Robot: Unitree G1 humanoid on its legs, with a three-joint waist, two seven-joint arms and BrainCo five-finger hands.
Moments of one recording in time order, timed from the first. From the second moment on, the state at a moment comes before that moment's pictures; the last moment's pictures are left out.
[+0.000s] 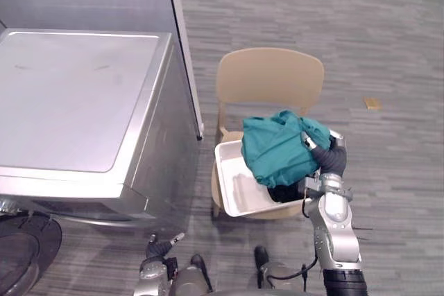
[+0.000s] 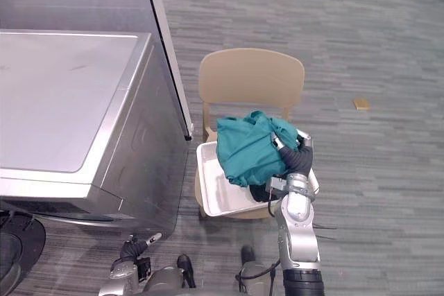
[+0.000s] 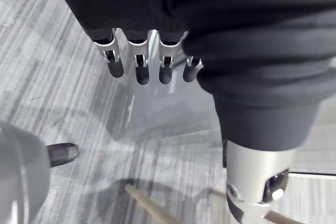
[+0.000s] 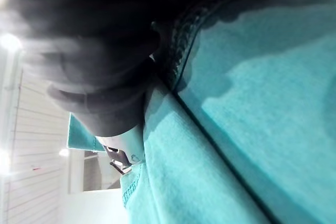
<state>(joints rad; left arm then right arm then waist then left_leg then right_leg) 0.12 0.02 0.21 0.64 0.05 0.09 0.24 0.03 0.04 0.00 -0.17 0.09 -0.06 -0.26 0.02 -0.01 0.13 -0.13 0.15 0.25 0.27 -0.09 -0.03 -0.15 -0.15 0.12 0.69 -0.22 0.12</state>
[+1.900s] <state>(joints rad) 0.10 0.10 0.11 0.30 0.17 -0.01 0.27 0.05 -0.09 0.06 -0.04 0.20 -0.11 0.00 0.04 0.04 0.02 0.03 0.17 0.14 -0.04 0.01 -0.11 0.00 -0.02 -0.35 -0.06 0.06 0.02</state>
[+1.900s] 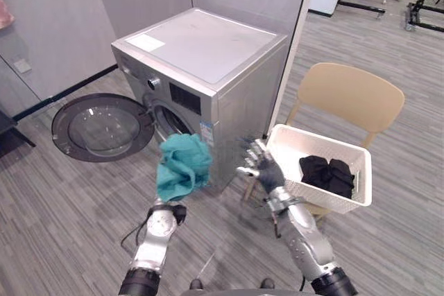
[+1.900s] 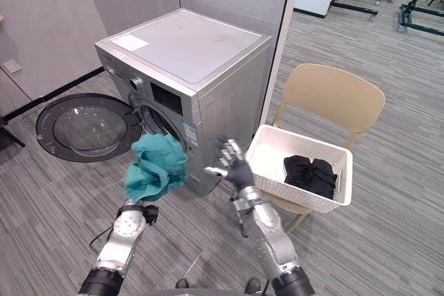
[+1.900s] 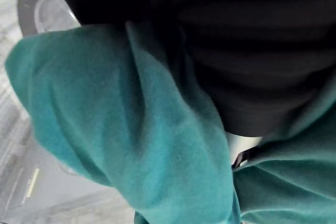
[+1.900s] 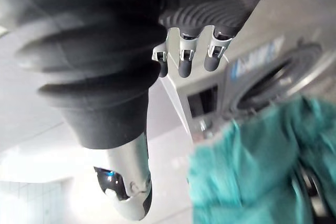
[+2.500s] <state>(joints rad) 0.17 0.12 0.20 0.70 0.16 0.02 0.22 0.14 -0.18 -0.13 0.83 -0.24 0.03 -0.09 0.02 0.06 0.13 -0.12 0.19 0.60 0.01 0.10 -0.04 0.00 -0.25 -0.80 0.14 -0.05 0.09</state>
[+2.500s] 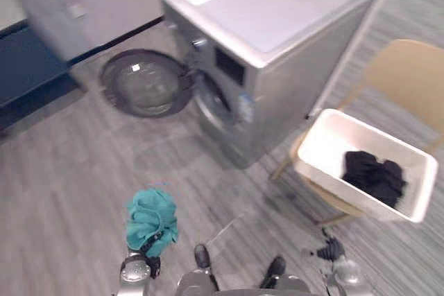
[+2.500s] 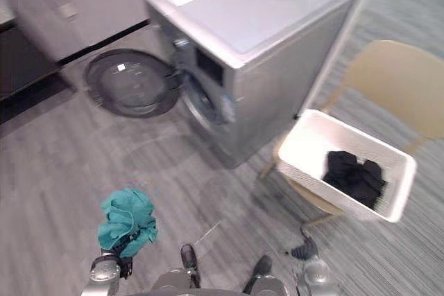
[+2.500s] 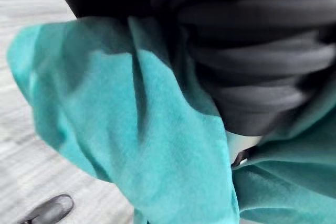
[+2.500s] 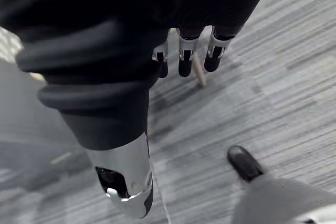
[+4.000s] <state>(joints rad) 0.06 0.07 0.15 0.72 0.17 0.03 0.20 0.09 0.02 -0.16 0.80 -0.13 0.05 -0.13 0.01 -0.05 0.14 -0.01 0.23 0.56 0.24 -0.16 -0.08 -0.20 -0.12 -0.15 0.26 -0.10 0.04</state>
